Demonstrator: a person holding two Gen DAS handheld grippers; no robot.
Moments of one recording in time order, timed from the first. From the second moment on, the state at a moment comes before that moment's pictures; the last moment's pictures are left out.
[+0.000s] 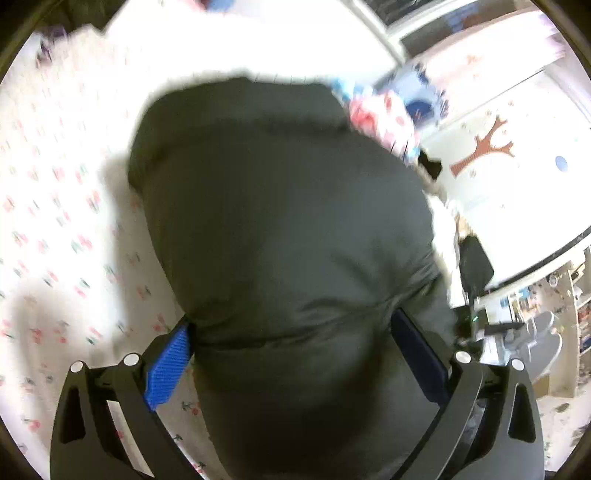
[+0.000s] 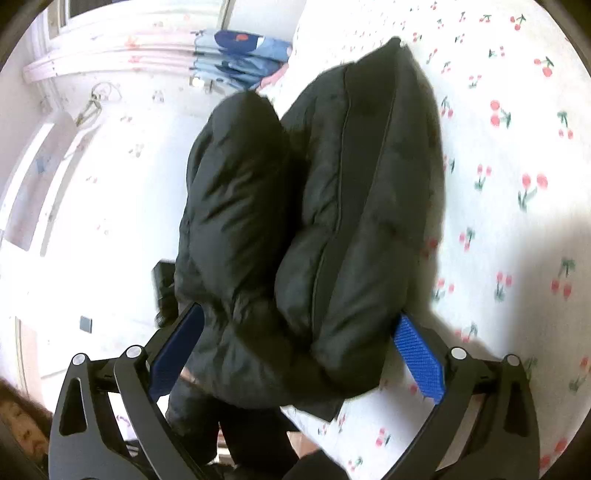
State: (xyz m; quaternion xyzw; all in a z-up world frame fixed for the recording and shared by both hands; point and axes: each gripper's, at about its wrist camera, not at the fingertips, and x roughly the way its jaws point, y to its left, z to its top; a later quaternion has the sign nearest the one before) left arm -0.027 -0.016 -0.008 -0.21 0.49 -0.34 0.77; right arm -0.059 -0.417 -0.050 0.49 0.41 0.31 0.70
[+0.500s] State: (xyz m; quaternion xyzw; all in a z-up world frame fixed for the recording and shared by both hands) left arm -0.015 -0.083 -0.002 -0.05 0.50 -0.28 0.82; right arm -0.040 -0.442 -0.058 0.53 0.37 0.30 0.70
